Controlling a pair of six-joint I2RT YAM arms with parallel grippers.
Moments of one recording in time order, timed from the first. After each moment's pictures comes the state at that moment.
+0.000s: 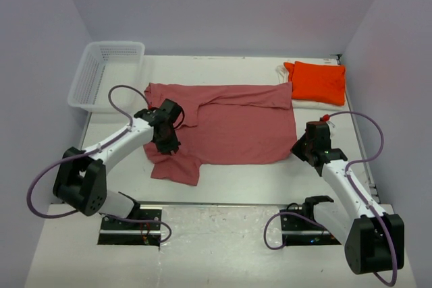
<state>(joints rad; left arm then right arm) -0.48 1.49 1.00 -0.86 -0.14 -0.79 0.10 0.95 0.50 -0.43 0.11 0.76</state>
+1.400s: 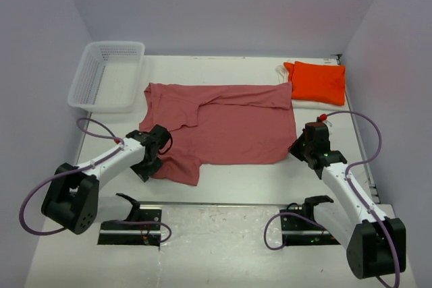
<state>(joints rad) -0.46 1.27 0.67 -0.99 -0.39 -1.37 0.13 0.92 0.48 -0.40 0.09 0.74</state>
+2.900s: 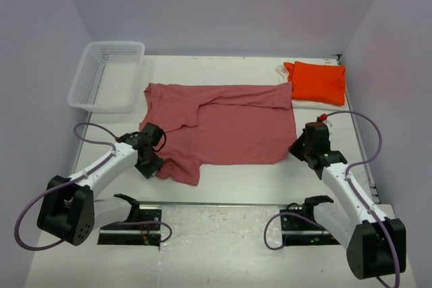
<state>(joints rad) -0.37 1.19 0.63 -0.88 -0.24 -1.22 0.13 0.92 0.48 -0.40 0.09 0.74</state>
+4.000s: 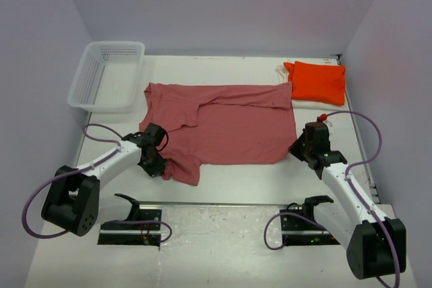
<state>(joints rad) -0.37 1.27 0.60 -0.77 -0.14 -1.18 0.13 0.92 0.48 -0.40 0.09 0.74</state>
